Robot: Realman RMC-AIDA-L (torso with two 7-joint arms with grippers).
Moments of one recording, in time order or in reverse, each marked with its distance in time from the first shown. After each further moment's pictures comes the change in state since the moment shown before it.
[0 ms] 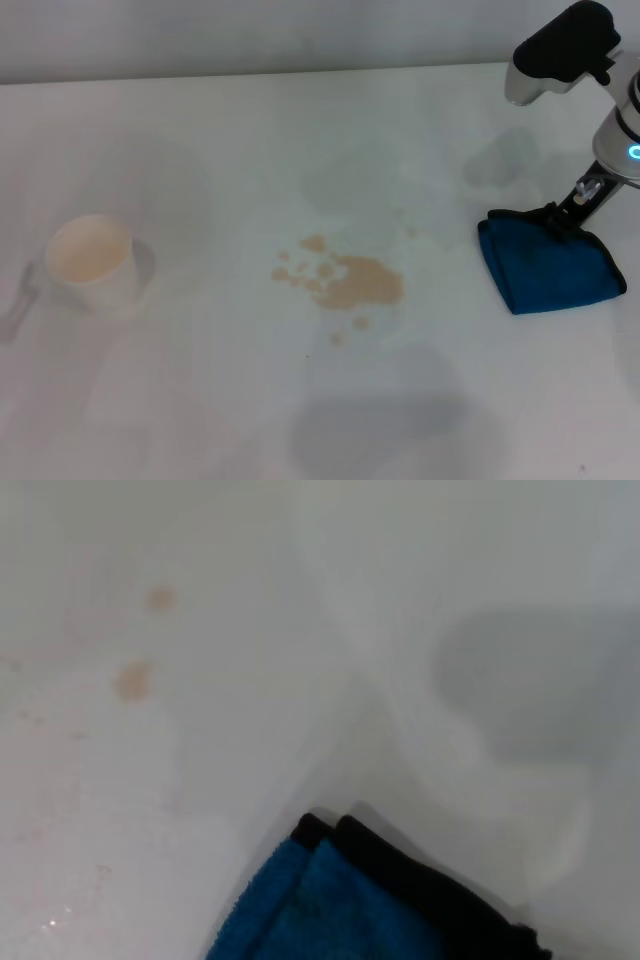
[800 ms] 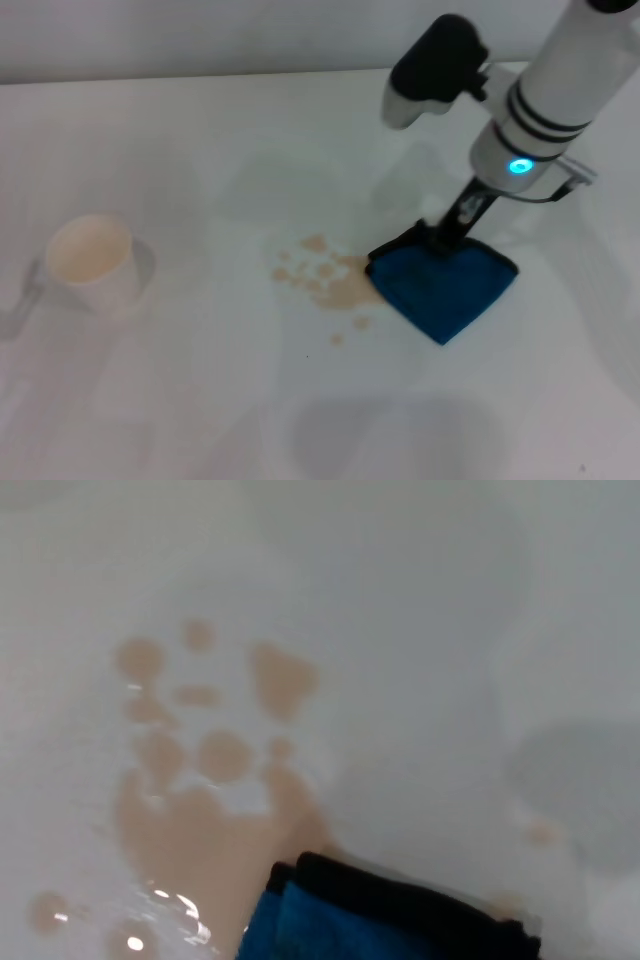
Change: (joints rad) left arm -0.009 0.000 0.001 0.000 0.005 0.000 0.001; right arm 0.082 0.013 -0.342 0.053 0.373 -0.076 -0.020
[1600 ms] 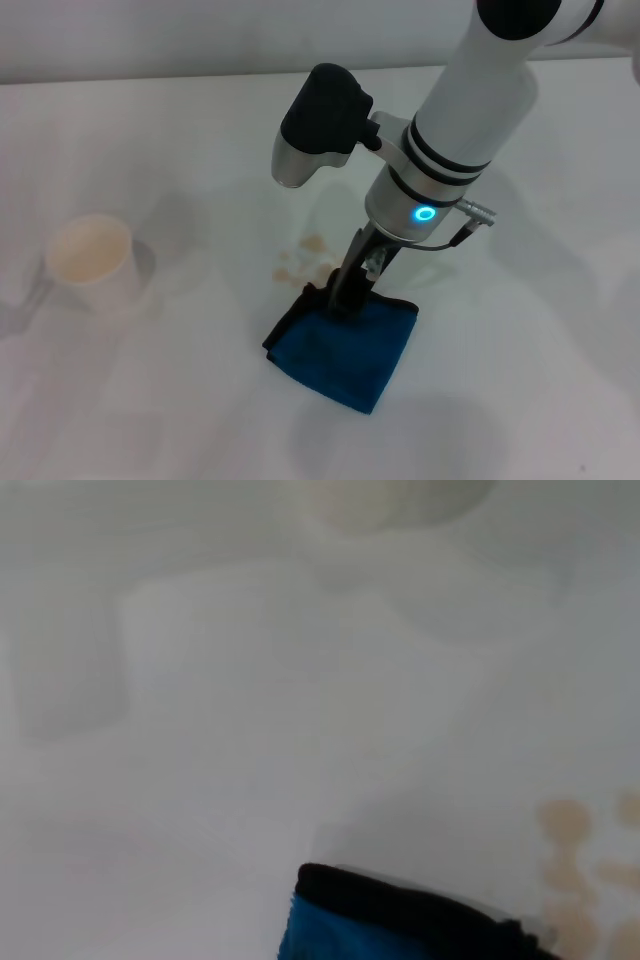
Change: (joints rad) left arm -0.015 0.000 0.008 0.002 0.003 -0.003 0.006; right arm 0.082 0.004 -0.370 0.012 0.472 -0.035 -0.062
